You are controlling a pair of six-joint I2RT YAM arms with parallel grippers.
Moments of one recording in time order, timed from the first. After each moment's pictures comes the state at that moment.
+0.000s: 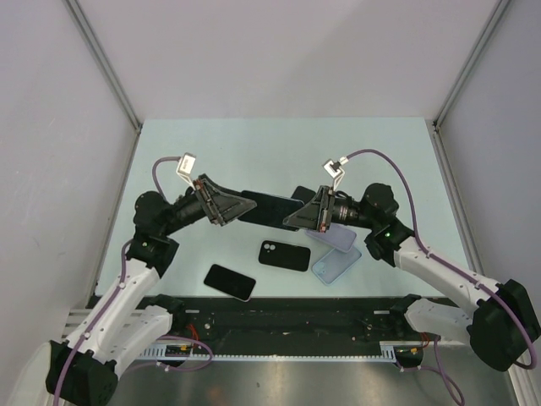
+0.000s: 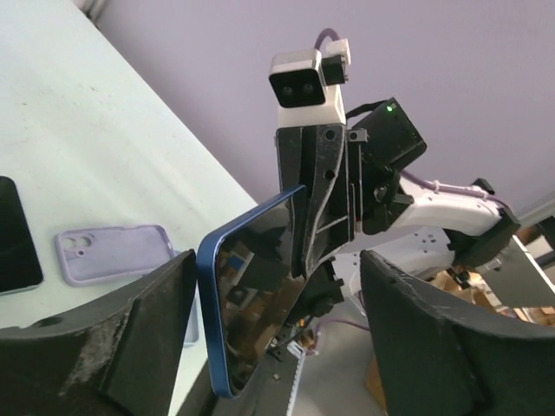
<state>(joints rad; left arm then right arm) -0.33 0.80 0.64 0.34 0.78 -0.94 0.63 1.09 0.68 0.52 -0.76 1.00</state>
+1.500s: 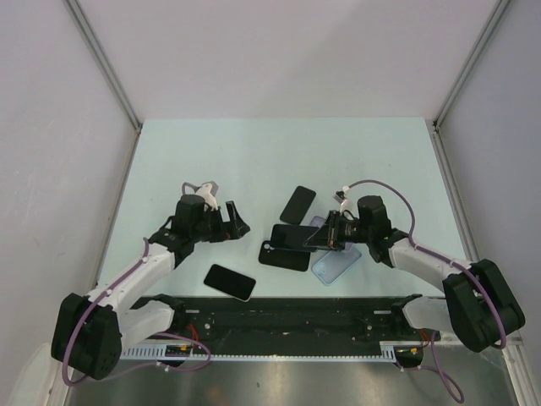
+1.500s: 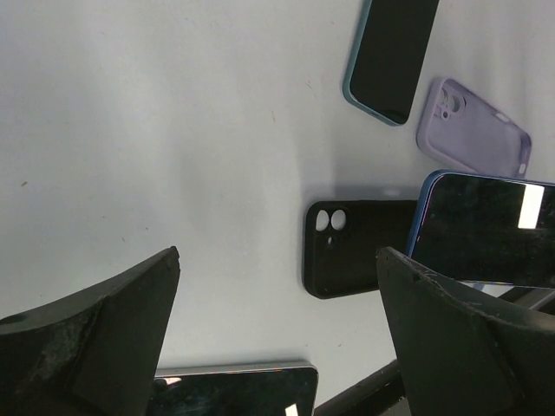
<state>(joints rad) -0.36 1.03 0.54 -0.18 0.22 -0.51 0.44 1.24 0.49 0.21 -0.77 0.87</state>
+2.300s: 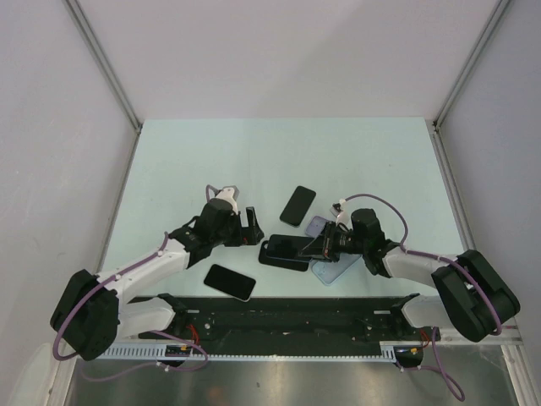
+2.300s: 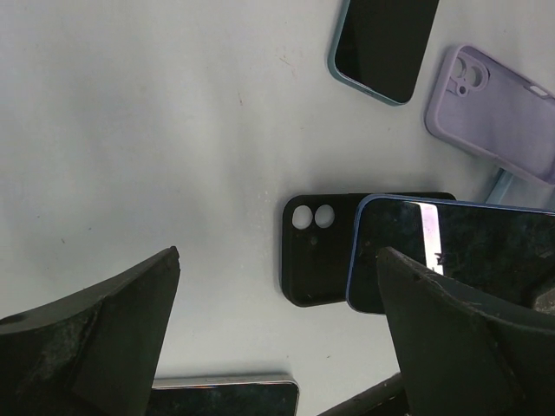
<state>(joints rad) -0.61 1.14 0.58 -0.17 0.00 -0.58 0.53 1.30 0.36 0.43 -0.70 1.06</state>
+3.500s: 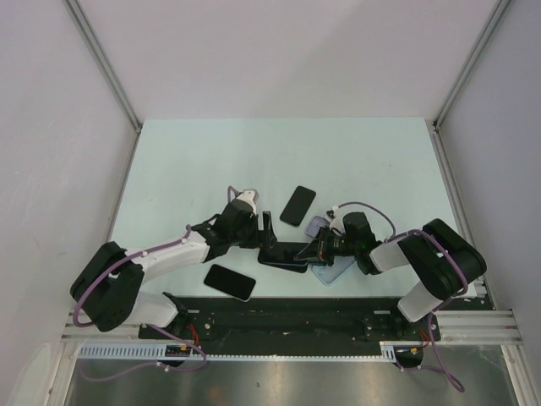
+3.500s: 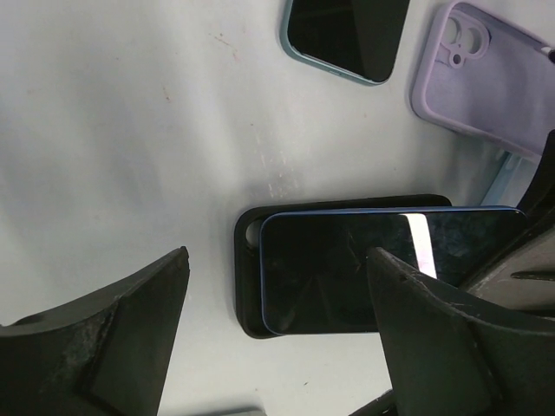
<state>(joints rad) -0.72 1.35 0.64 -0.08 -0.02 -0.60 0.54 1.59 0.35 0.69 -0.74 1.16</state>
